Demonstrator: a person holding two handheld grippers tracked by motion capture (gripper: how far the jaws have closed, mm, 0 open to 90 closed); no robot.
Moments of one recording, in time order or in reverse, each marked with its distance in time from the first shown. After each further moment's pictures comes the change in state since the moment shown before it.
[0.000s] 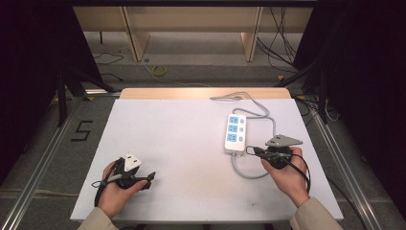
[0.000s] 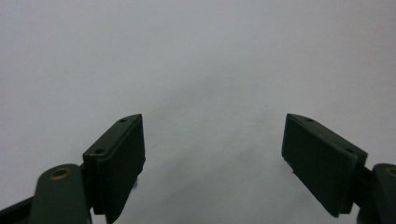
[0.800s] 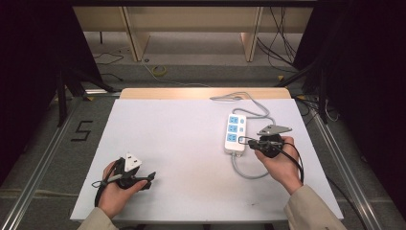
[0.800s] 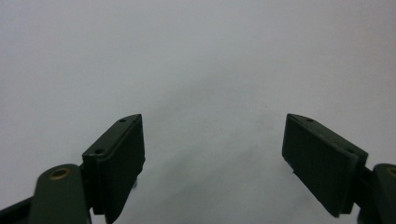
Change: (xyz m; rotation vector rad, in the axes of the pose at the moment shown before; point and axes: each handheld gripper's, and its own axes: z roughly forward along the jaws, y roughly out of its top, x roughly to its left) left arm 0.000 0.000 0.000 -0.001 -0.001 0.007; right arm -0.003 0.029 0.020 0.056 0.009 -0.013
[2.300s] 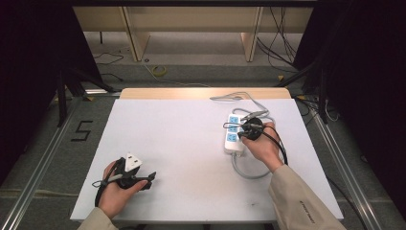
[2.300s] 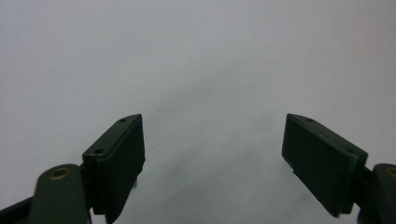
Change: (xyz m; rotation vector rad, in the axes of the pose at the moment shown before) left arm 0.000 0.000 0.000 0.000 -0.006 0.005; right arm -0.014 0.034 0.070 0.162 -0.008 0.029
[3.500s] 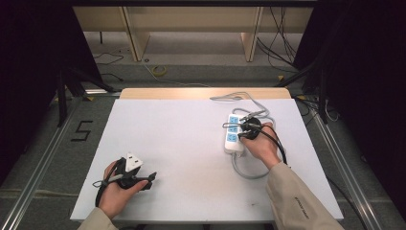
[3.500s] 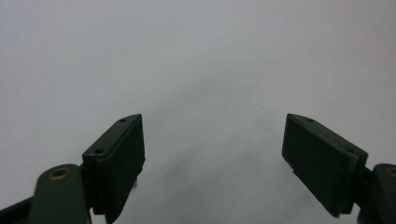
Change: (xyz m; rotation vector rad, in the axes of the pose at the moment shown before) left arm -0.002 0.000 0.001 -0.005 -0.002 0.002; right arm -0.003 -0.001 0.012 0.048 0.010 0.037
